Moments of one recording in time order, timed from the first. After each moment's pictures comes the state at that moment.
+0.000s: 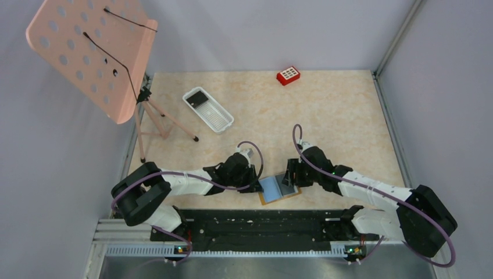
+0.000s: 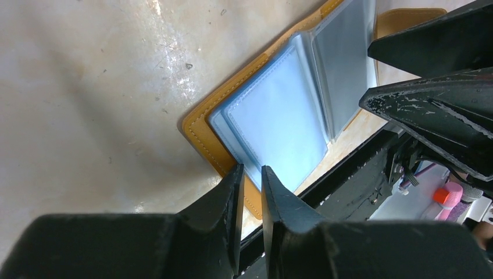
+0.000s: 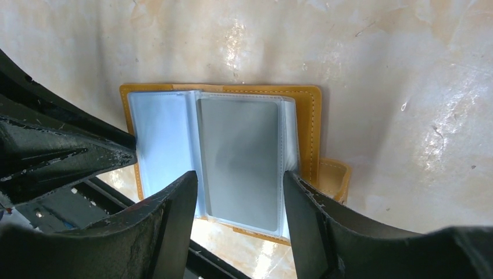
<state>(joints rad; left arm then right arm) -0.91 1.46 0.52 0.15 0.20 -0.94 0.68 1.12 0.43 -0.15 -0.12 0.60</state>
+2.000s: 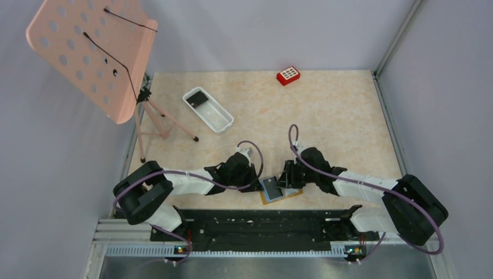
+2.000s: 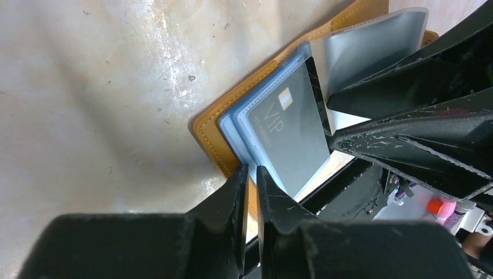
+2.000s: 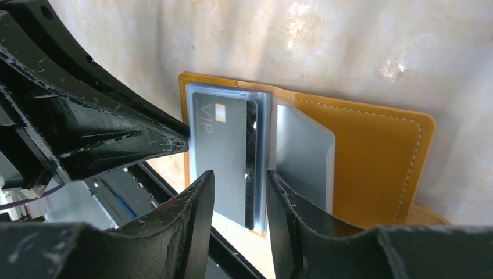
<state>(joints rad) -0.91 1.48 0.53 0.17 0.18 -0.97 0.67 1.23 0.37 0.09 -0.33 0.67</state>
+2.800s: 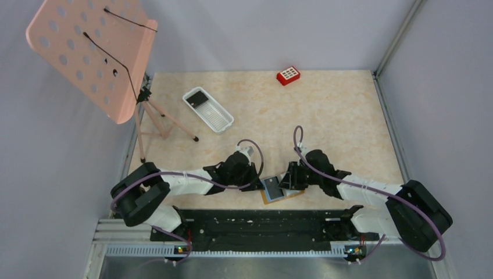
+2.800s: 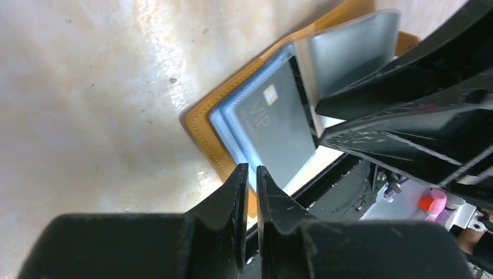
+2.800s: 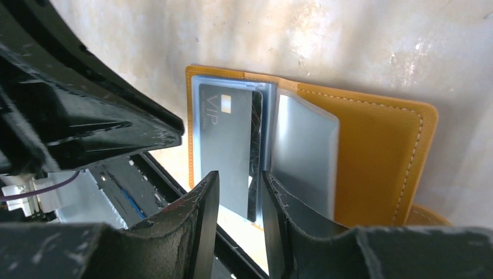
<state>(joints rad) -0.92 1.47 0.54 0.18 0.18 -0.97 0.64 1.18 0.31 0.15 -0.39 0.68</state>
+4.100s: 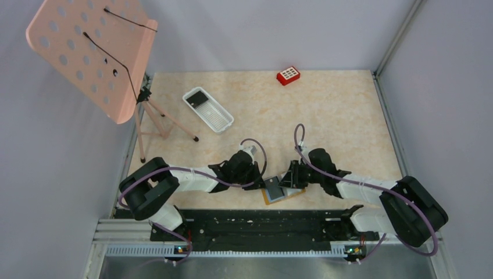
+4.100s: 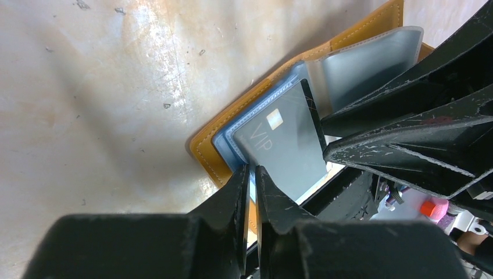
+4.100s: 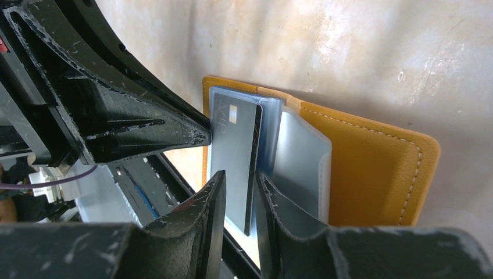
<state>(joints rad) -0.92 1.54 0.57 0.21 0.19 -0.97 0.58 1.23 0.29 0.25 -0.49 0.68</state>
